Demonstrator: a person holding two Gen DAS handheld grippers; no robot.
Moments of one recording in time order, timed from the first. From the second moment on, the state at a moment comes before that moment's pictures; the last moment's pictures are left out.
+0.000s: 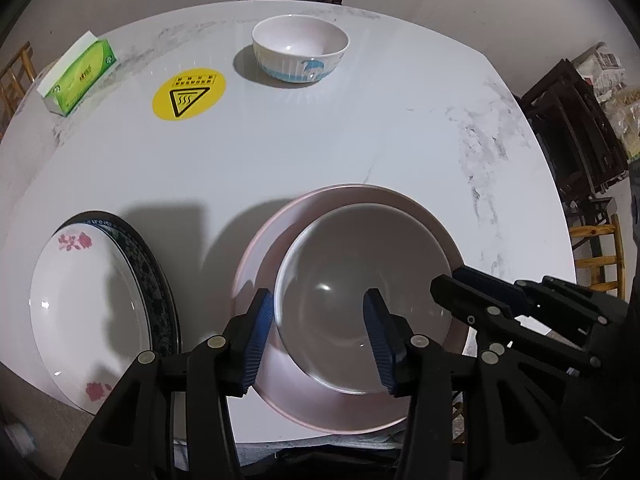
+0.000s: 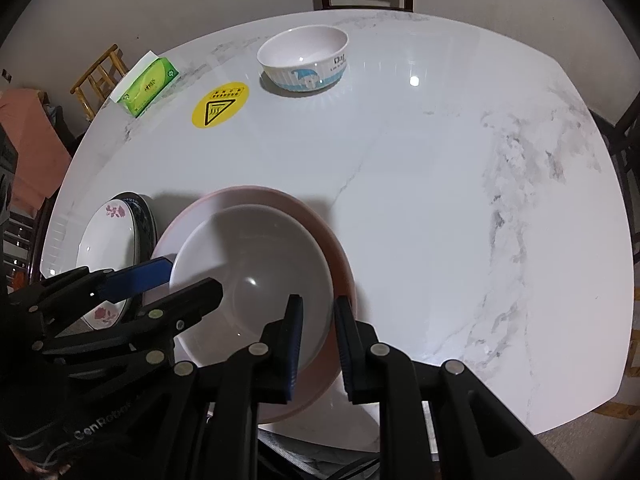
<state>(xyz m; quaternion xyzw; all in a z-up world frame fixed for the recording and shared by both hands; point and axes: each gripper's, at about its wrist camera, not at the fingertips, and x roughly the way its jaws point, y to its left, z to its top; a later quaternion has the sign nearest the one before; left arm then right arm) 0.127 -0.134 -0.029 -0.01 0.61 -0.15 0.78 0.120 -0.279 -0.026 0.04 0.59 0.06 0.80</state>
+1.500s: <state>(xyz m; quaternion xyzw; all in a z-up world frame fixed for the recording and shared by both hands) 0.223 -0.083 -0.030 -0.05 0.55 -0.07 0.83 0.216 -0.345 -0.041 0.08 0.56 0.06 0.82</state>
